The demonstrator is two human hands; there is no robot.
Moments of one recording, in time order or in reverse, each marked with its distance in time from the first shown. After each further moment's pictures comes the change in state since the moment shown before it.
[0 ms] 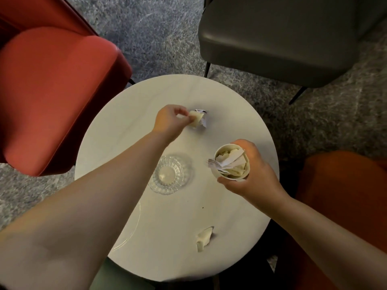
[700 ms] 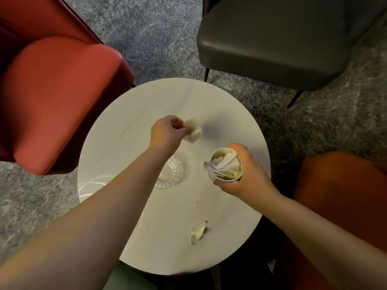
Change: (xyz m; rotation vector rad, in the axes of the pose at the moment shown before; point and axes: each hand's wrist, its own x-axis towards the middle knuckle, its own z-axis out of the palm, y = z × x) left_hand -0.063 0.025 0.003 0.012 0.081 -0.115; right_hand -0.018 0.014 -0.009 -0.003 -0.043 0.009
